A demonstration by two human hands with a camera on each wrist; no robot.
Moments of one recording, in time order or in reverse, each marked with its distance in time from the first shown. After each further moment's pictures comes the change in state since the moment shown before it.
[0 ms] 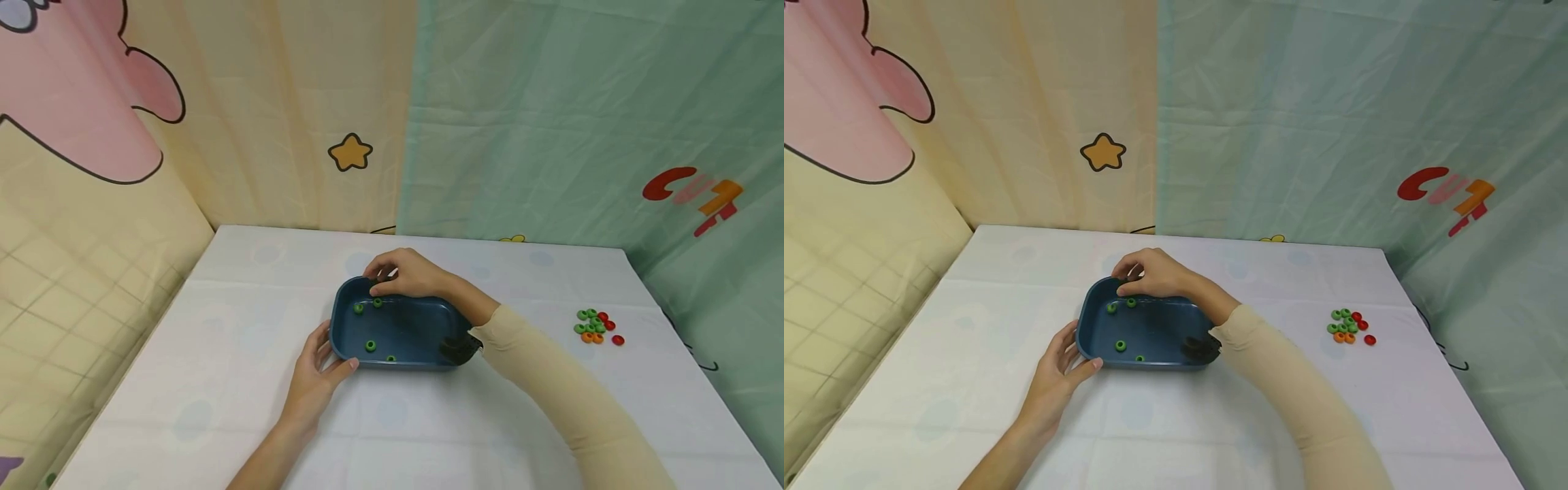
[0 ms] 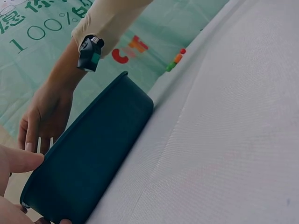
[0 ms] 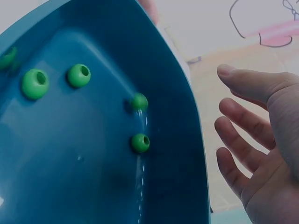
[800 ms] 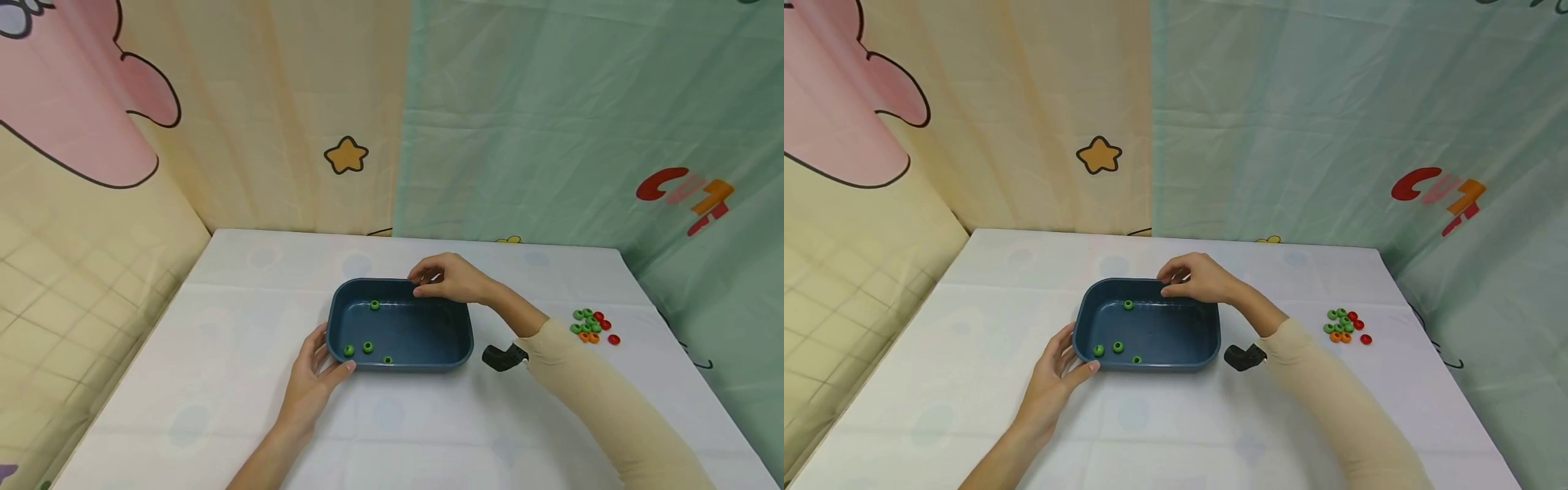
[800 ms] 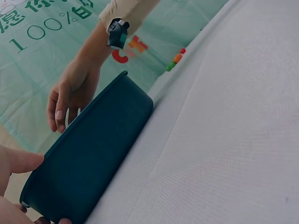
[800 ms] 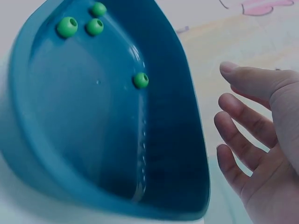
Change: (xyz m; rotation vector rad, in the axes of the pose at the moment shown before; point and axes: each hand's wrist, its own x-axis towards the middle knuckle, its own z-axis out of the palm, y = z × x) left_hand 0.003 -0.003 -0.002 0.000 0.015 -0.003; right_hand -0.068 0.022 -0.028 0.062 0.095 0.141
